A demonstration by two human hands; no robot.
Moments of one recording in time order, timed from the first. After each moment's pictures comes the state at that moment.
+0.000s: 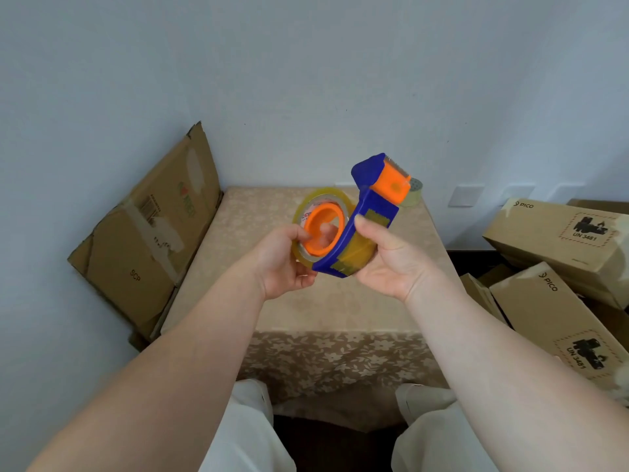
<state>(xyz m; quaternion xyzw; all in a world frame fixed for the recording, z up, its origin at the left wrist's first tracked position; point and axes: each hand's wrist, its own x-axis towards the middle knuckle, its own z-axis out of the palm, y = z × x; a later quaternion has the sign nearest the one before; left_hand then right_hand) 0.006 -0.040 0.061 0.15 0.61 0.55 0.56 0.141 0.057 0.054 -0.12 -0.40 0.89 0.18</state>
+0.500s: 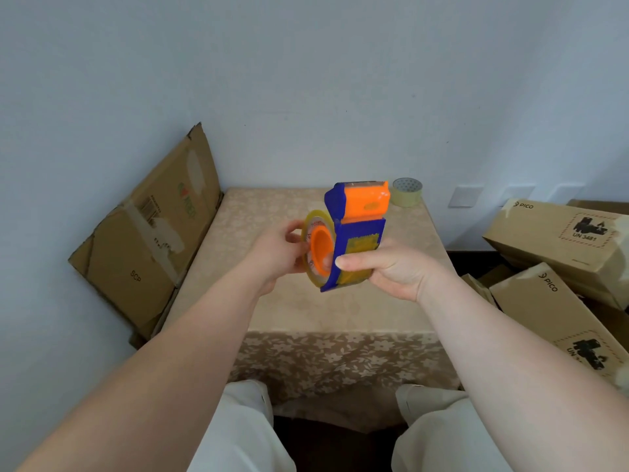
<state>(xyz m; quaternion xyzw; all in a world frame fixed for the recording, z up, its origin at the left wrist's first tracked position) 0.001 -0.038 0.057 0.31 0.72 0.51 0.36 0.149 0.065 0.051 -0.14 -0.63 0.76 0.11</state>
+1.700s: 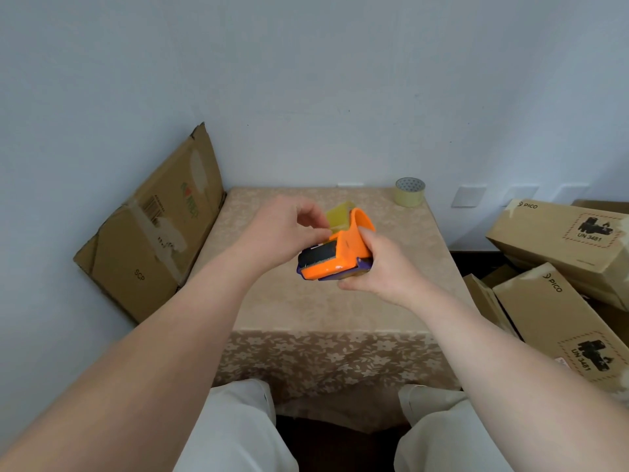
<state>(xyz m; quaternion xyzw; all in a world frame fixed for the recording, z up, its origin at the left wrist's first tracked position) 0.011 -0.049 0.105 0.52 0.77 0.35 0.12 0.148 0.056 0.040 -0.27 -0.86 0.39 0.19</state>
